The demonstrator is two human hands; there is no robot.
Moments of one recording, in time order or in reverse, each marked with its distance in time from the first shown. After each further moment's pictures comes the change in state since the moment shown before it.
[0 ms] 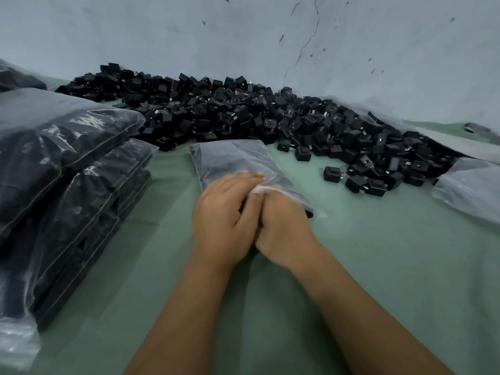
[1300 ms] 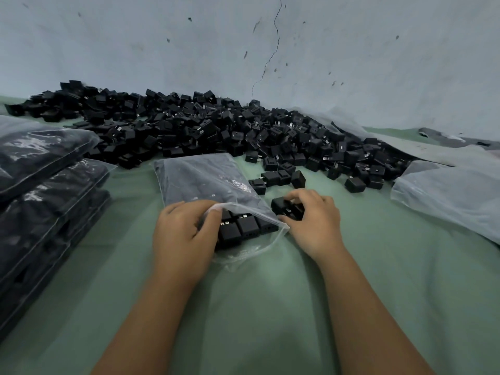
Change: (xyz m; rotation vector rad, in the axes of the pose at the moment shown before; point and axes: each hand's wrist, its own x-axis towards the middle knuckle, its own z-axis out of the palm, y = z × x) left_hand 0.001 0.004 0.000 0.017 -0.159 -0.226; right_hand -0.018 0.104 -0.006 0.204 0.219 0.408
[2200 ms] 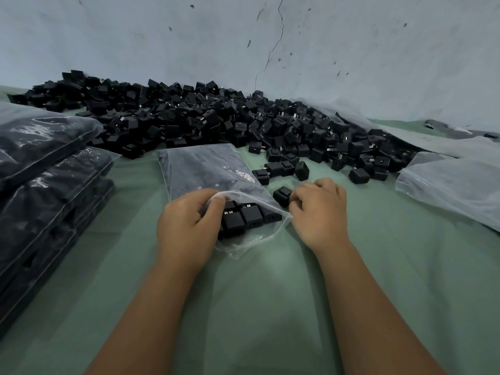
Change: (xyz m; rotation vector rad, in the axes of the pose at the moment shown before) left_hand -0.002 -0.005 0.002 -0.088 0.013 -0.088; right_hand -0.005 -0.012 -0.008 -0.334 0.045 -0.147
